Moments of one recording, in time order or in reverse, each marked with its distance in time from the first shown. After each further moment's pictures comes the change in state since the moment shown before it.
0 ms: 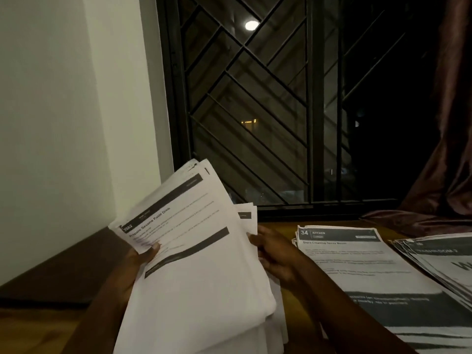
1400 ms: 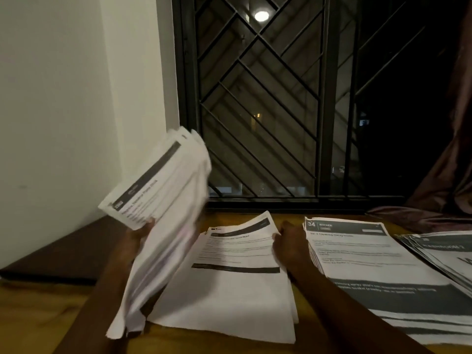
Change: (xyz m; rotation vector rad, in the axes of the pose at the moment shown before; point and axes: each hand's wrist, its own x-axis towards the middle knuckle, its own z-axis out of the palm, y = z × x) left_hand 0.011 0.014 0.003 0.252 0.301 0.138; right_hand 0.014 0.032 -0.013 -1.019 0.739 -0.168
